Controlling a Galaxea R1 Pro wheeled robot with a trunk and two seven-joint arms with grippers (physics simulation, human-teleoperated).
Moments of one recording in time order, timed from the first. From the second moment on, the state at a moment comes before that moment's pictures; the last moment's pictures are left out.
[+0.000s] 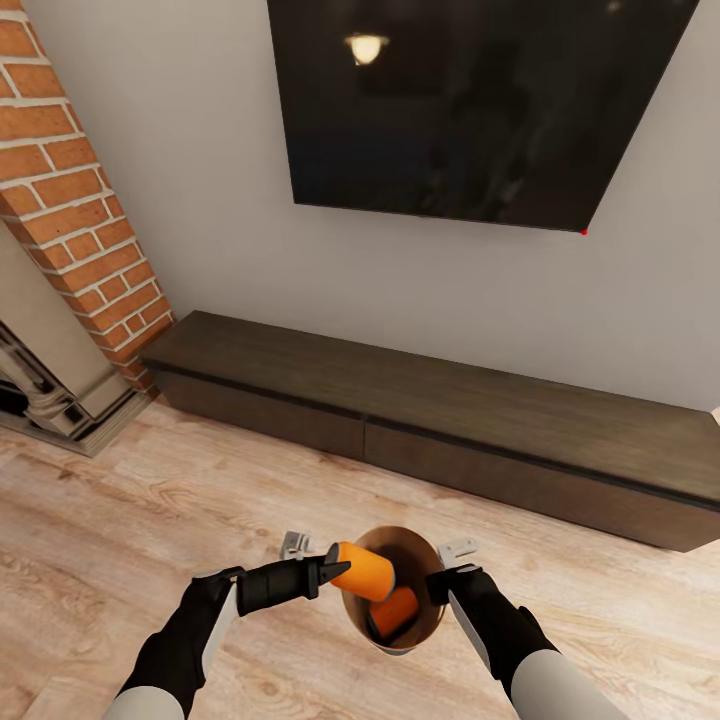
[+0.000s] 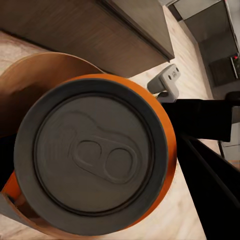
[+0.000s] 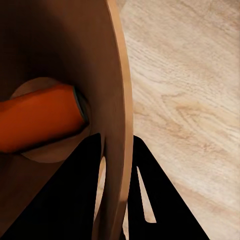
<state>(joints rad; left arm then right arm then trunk) -0.47 -0.09 0.13 -0.83 -0.02 0.43 -1.03 -0.59 0.08 0.14 -0.57 0.10 0.47 -0.06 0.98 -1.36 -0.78</state>
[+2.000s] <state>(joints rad) -0.47 0.16 0.16 -0.80 -0.02 0.42 -1.56 -0.59 0.09 0.14 -0.57 0.10 0.47 -0.06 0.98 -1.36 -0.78</state>
